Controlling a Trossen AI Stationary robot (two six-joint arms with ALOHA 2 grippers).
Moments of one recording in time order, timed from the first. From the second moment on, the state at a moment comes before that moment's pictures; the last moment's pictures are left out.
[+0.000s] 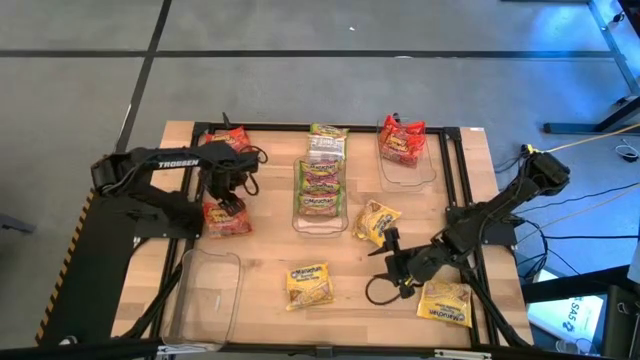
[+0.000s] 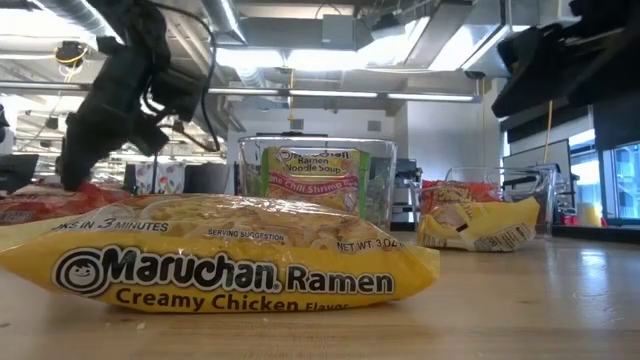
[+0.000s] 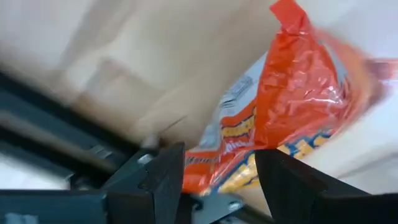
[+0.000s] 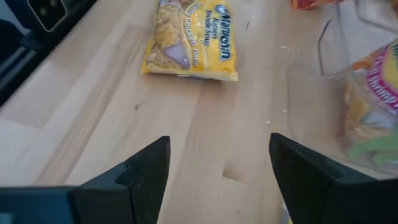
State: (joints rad) left arm 0.50 1.33 0.76 -1.23 0.11 -0.24; right arm 0.64 1.32 0.65 -0.06 0.38 0.13
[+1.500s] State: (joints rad) left arm -0.03 1.31 1.10 -1.00 0.07 -0.55; right arm 0.60 1.18 0.65 -0.37 0.33 0.24
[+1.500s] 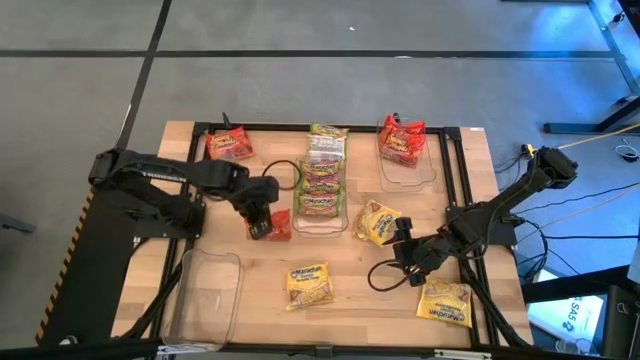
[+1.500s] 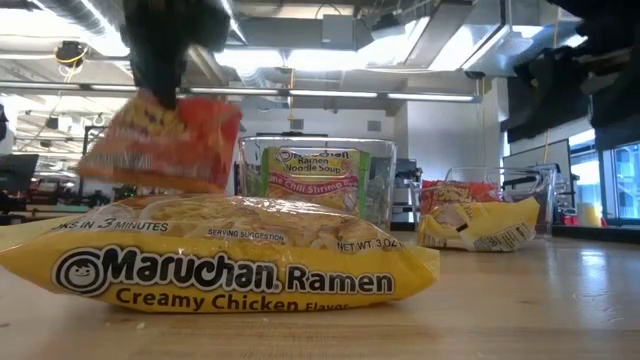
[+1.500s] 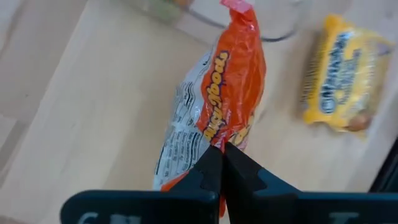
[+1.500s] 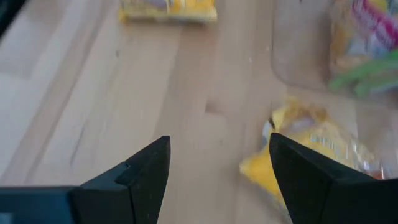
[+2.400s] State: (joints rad) left arm -0.47 1.66 1.45 -0.68 -0.32 -0.72; right arm 0.97 1.05 0.65 -0.53 0.58 0.68
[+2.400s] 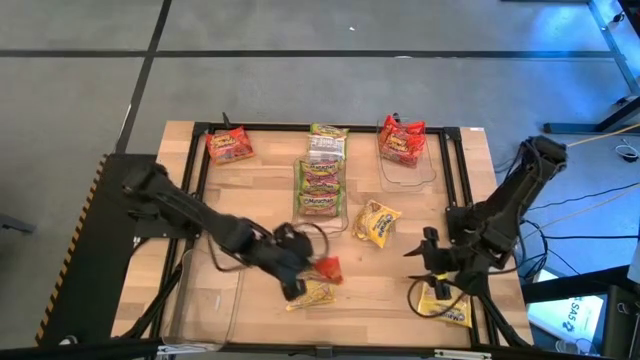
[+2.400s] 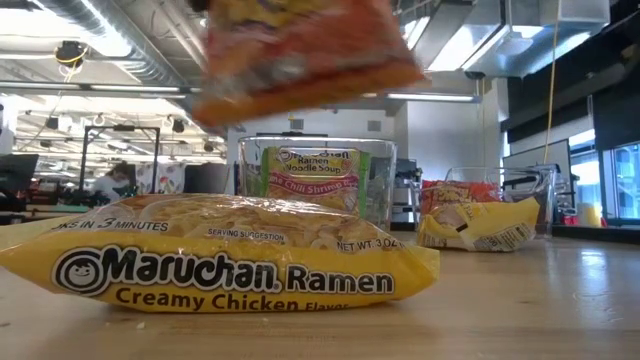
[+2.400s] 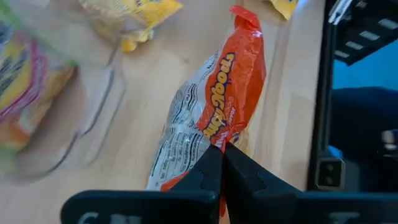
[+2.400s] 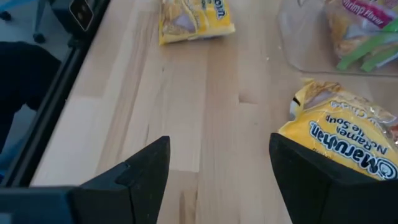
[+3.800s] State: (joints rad) left arm -0.41 2.21 1.90 -0.50 -0.46 -0.43; right arm 0.64 1.36 0.65 -0.02 0.37 0.68
